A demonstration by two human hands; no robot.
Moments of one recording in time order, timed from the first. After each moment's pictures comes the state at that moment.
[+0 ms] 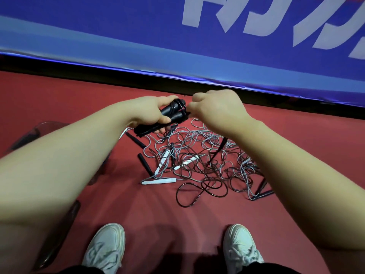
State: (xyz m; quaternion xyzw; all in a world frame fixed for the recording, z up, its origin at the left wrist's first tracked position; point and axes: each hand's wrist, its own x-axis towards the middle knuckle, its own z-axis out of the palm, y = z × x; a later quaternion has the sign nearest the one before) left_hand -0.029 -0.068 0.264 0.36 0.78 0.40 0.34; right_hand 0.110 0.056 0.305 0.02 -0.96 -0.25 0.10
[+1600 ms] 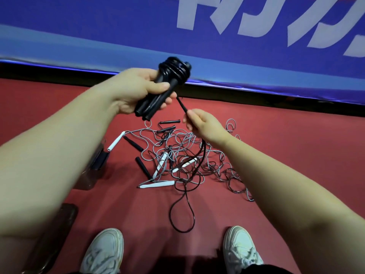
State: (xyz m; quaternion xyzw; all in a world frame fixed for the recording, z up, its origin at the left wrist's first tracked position) left_hand -0.044 -0.069 0.293 0.35 0.68 0.55 0.33; right_hand 0.087 0.089 0.232 -0.11 -0.85 0.50 0.13
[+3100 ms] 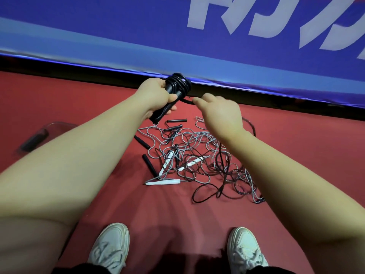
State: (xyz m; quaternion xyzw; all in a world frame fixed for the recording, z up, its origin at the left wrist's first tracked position) left_hand -0.031 -0.055 0.283 0.22 0.75 0.58 0.24; right_hand 0.087 0.076 0.261 -0.09 -0.95 -0.18 0.22
